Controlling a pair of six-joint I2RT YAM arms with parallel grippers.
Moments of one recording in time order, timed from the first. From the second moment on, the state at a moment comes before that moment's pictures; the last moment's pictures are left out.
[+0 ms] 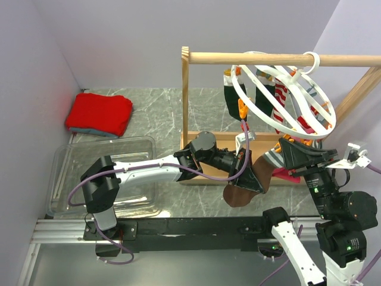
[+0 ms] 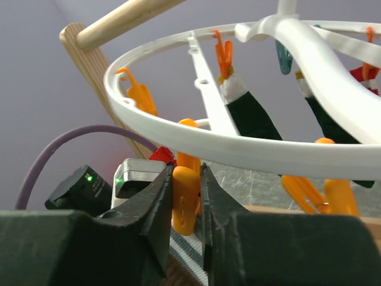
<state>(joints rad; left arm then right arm) -1.17 1.73 1.33 0.64 0.87 -0.91 0.24 0.34 1.12 -0.48 -0.08 0.46</state>
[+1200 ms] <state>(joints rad) -1.17 1.37 0.98 0.19 0.53 -0.70 0.24 0.38 1.18 -0.66 -0.07 0.47</state>
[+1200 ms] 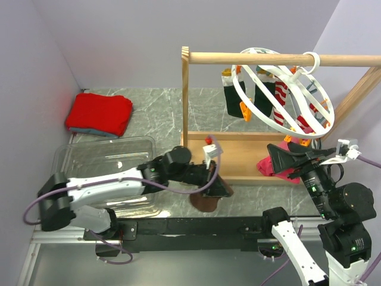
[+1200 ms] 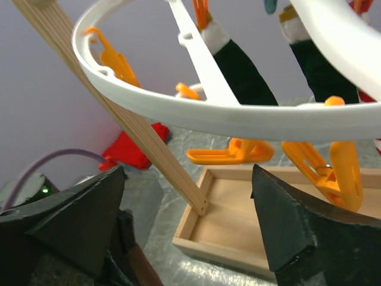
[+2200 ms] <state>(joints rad) -0.54 0.78 0.70 -0.57 -0.27 -0.82 0.24 0.44 1.21 -0.86 -0.15 0.46</state>
